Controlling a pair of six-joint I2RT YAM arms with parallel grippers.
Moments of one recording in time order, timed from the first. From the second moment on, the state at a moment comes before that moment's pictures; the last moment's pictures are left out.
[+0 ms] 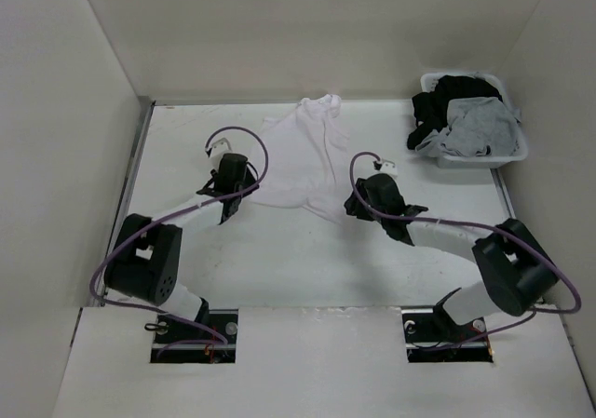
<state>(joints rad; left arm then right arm) -0.34 1.48 0.73 0.10 -0.32 -0.69 0.60 1.41 0.65 0.13 0.20 0.69</state>
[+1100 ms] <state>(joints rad) -0.37 1.28 0.67 0.08 -0.33 -0.69 0.71 1.37 0.67 0.14 0.26 0.71</state>
